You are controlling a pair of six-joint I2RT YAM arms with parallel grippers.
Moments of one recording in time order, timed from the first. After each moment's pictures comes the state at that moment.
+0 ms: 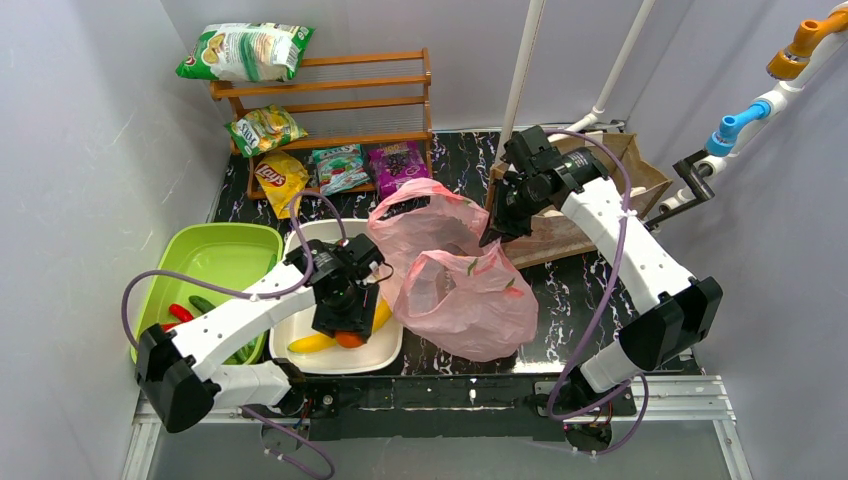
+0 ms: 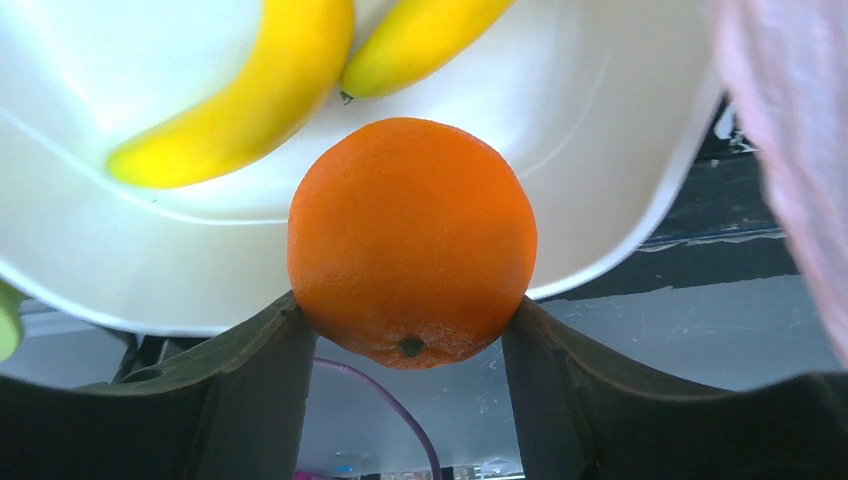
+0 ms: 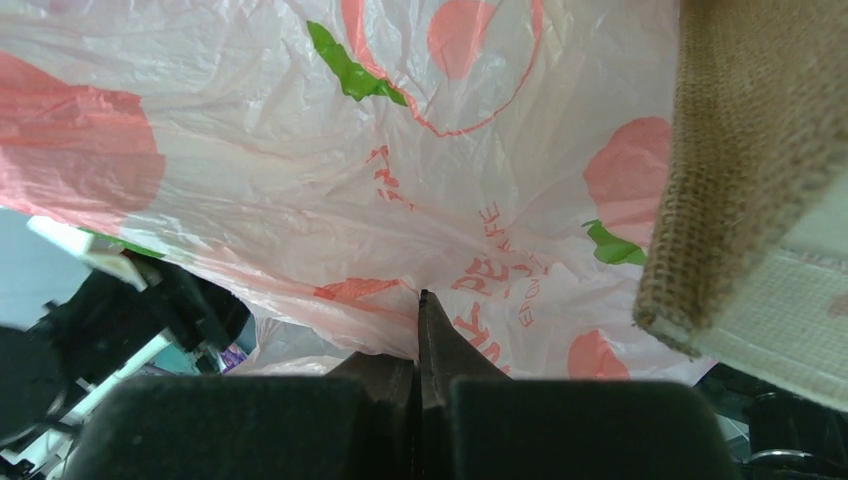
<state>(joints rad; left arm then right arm) -0.81 1.21 0.98 -1.29 -0.02 -0.65 0.53 1.52 1.63 -1.24 -0.31 0.67</state>
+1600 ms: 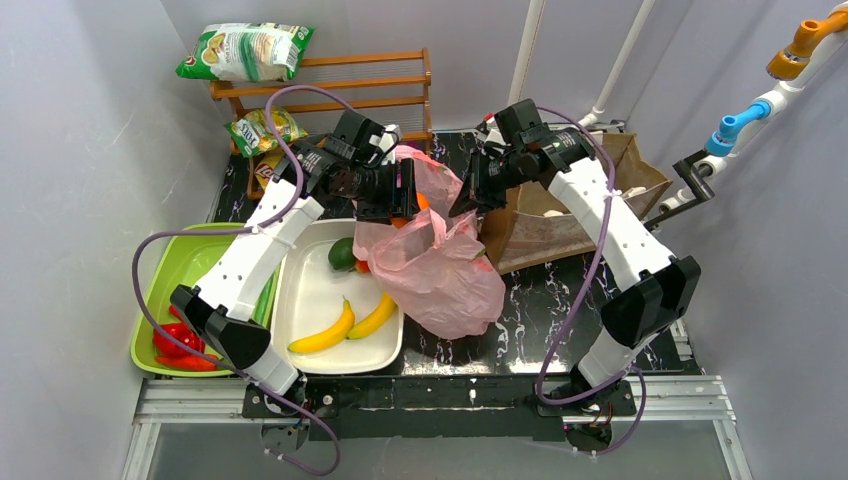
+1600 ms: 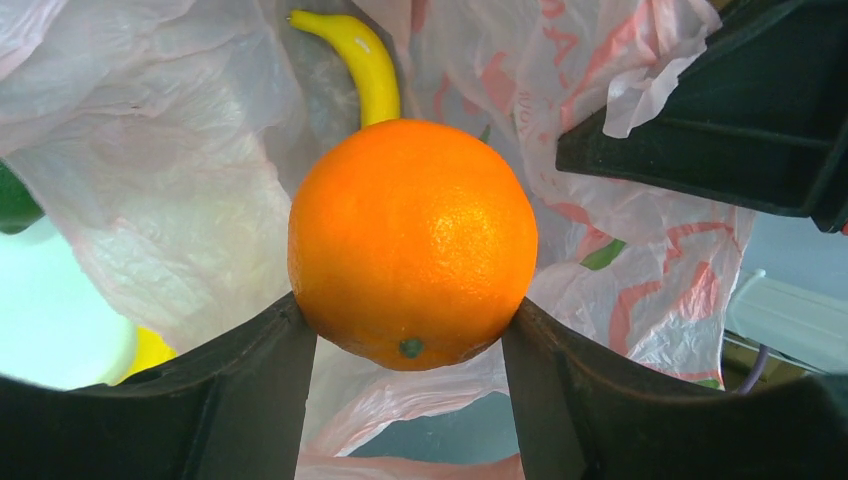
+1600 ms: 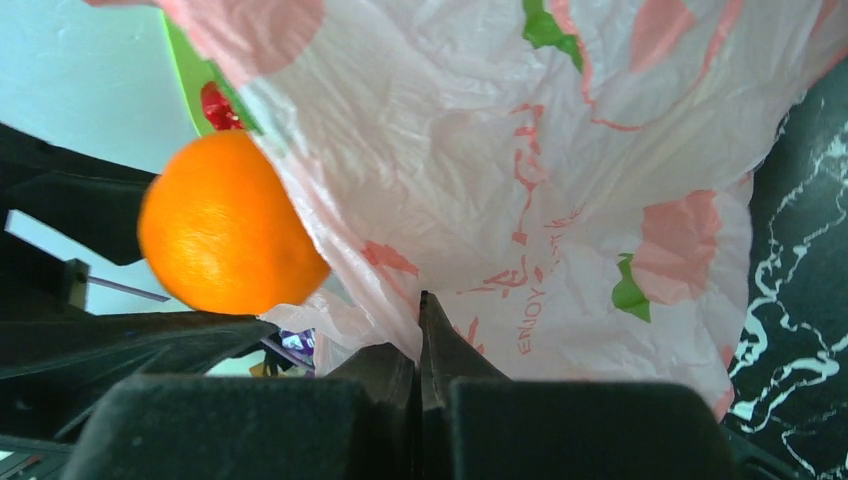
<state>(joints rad) -0.61 1.58 1.87 -1.24 0.20 -0.52 0.52 1.68 1.82 -1.13 -0.54 0.65</state>
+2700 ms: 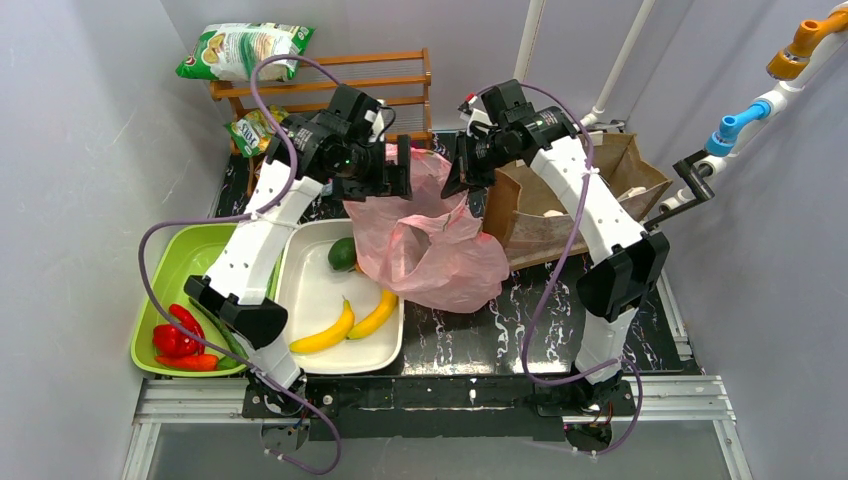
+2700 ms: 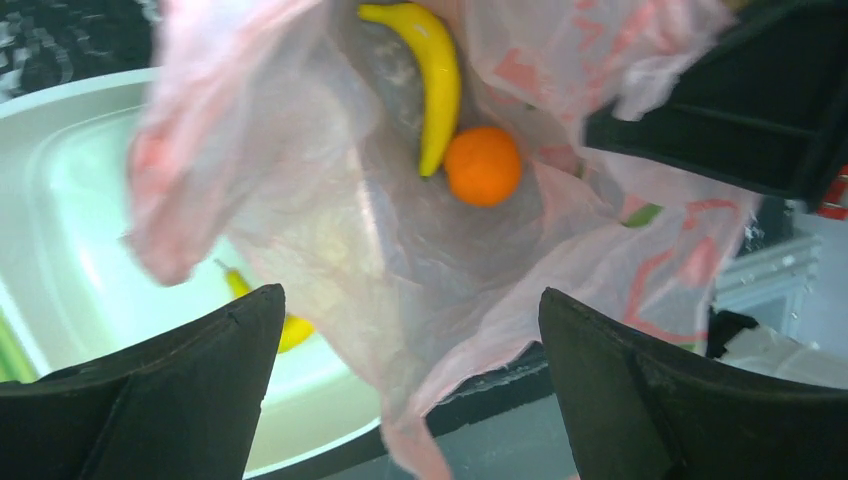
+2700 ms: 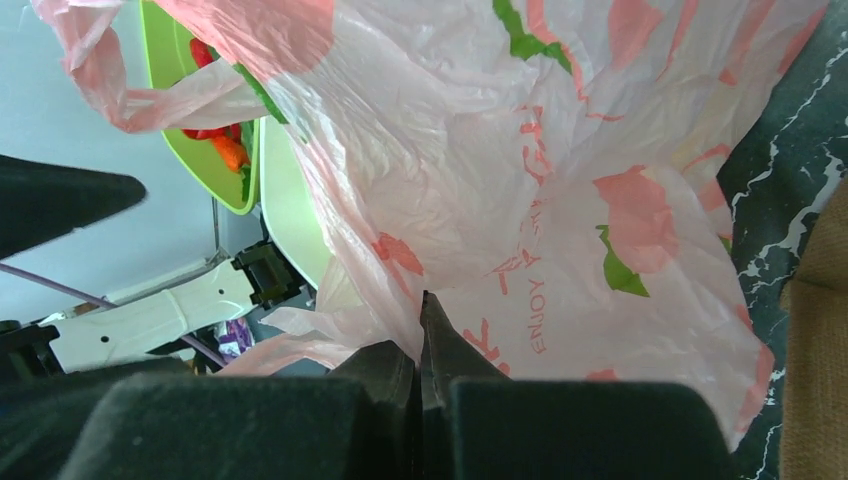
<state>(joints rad) -0.59 1.71 2.18 -1.43 0.03 -0.48 0.52 1.86 2.06 -1.14 -0.55 0.47</state>
